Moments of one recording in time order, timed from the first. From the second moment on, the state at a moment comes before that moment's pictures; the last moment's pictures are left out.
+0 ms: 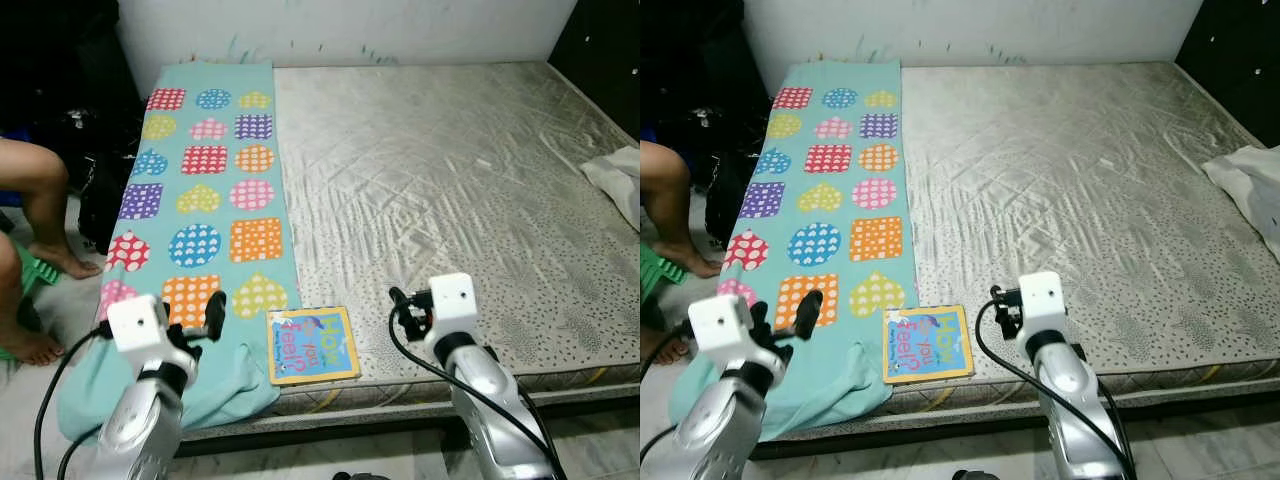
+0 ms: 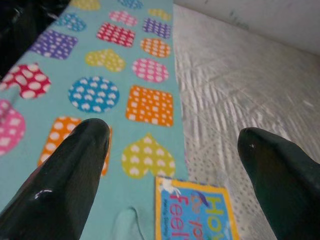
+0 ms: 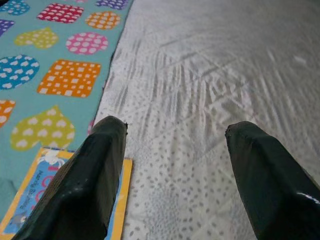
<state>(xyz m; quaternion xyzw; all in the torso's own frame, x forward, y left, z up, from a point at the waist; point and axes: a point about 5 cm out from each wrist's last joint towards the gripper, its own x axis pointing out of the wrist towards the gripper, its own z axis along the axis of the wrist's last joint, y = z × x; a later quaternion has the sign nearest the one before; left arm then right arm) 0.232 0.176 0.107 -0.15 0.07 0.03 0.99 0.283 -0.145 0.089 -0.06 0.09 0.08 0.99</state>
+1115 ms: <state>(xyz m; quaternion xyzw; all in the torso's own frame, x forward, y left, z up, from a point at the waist) 0.232 0.186 0.105 -0.14 0.06 0.07 0.99 0.286 -0.140 0.088 -0.06 0.09 0.10 0.99</state>
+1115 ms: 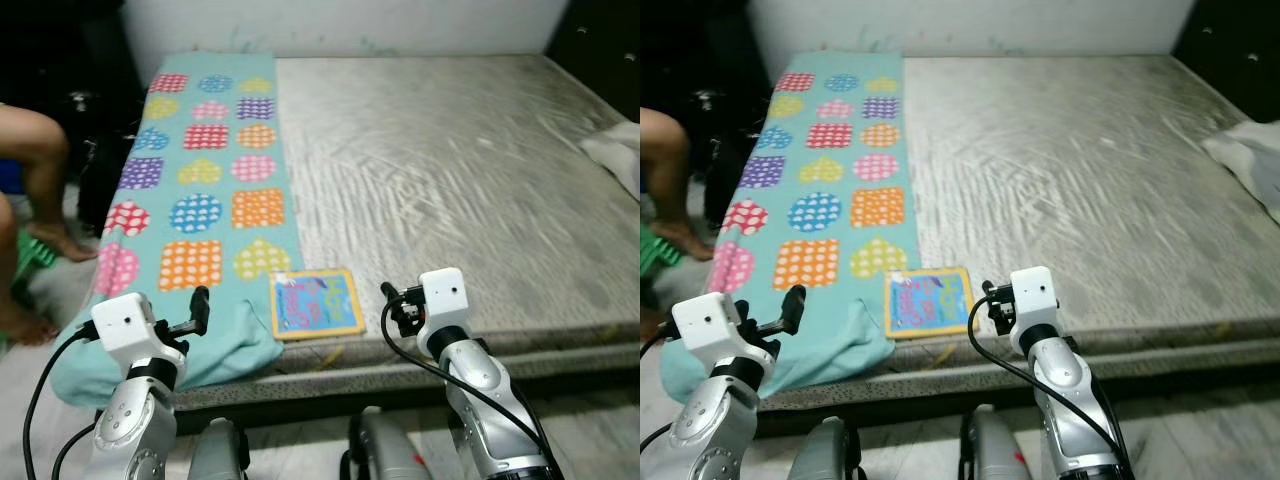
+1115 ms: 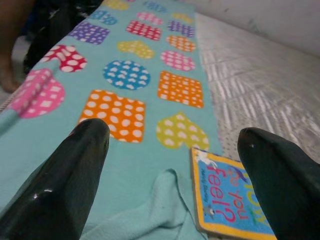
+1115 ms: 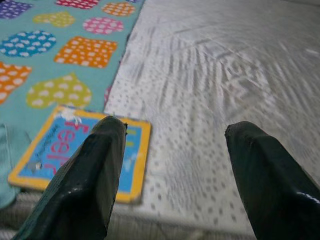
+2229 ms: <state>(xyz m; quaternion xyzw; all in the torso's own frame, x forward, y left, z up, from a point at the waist) 0.238 0.173 0.108 -0.16 0.04 0.04 0.99 0.289 -0.153 0.087 -0.07 0.09 0.09 0.99</state>
